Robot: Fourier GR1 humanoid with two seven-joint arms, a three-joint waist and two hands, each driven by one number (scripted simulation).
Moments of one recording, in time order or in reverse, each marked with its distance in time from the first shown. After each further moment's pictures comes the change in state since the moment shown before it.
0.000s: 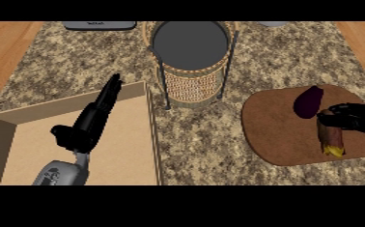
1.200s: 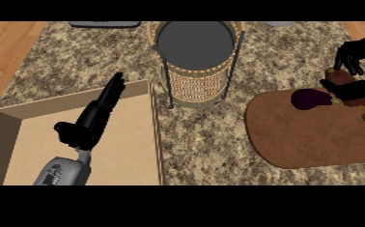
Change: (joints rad) left arm -0.020 -0.021 0.022 0.025 -0.019 -0.037 -0.002; right arm -0.257 -0.198 0.107 -0.024 0.099 0.295 -0.931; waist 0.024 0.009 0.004
